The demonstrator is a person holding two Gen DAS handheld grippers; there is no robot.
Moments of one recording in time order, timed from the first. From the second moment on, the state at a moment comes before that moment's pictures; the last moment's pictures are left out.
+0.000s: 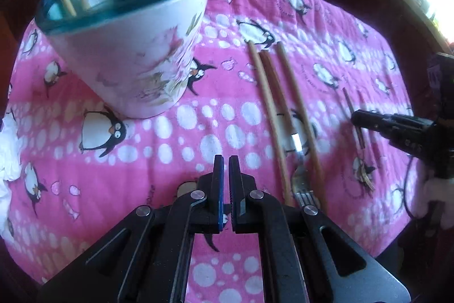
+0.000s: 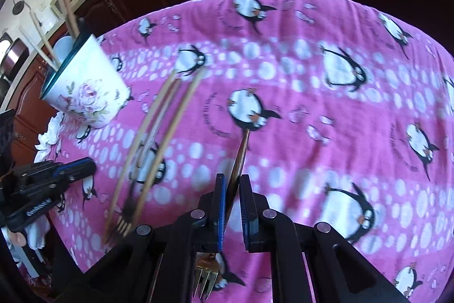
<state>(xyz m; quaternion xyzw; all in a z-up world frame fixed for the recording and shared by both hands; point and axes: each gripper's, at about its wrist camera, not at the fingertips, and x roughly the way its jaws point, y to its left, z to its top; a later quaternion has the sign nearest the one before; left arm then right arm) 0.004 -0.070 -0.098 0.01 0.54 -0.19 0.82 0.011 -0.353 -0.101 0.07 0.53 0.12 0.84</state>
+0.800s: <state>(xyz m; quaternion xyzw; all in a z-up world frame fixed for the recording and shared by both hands) 0.011 -0.065 -0.107 0.03 0.55 -0.16 0.82 0.007 -0.372 -0.092 0.13 0.52 0.12 0.84</state>
